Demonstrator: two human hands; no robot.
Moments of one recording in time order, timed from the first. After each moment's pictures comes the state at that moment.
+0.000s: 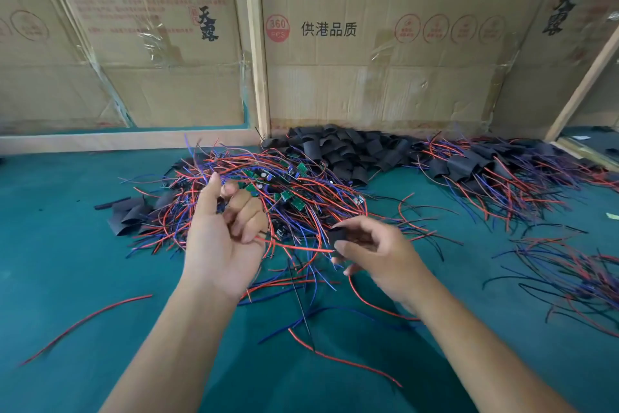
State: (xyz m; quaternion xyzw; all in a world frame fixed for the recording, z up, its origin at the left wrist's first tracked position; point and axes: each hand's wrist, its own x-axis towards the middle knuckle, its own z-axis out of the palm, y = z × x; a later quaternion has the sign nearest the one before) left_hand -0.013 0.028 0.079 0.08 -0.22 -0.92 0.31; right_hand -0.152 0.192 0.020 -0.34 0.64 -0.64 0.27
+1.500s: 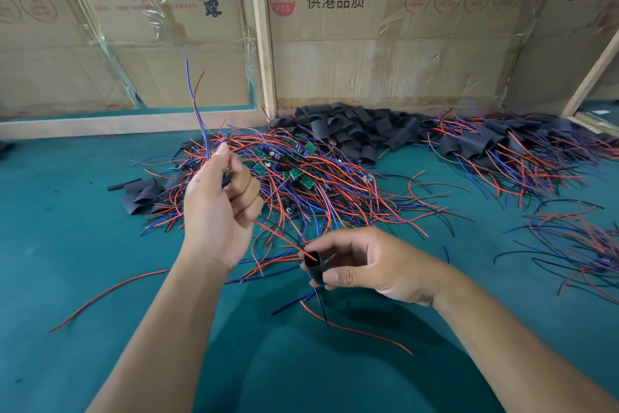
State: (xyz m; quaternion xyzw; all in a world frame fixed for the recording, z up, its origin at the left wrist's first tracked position) left_hand -0.003 0.016 0.073 0.11 -0.45 -0.80 0.38; right_hand -0.122 0.202 0.033 -0.46 0.57 -0.51 0.45
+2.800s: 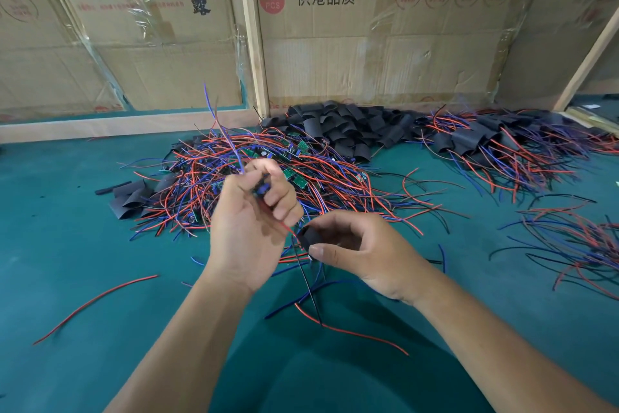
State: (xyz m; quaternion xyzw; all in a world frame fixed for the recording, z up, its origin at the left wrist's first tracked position) left_hand -0.017 0.052 0.063 -0.01 -0.41 -0.86 0.29; right_hand -0.119 0.192 0.028 -0.46 0.62 -0.57 0.29
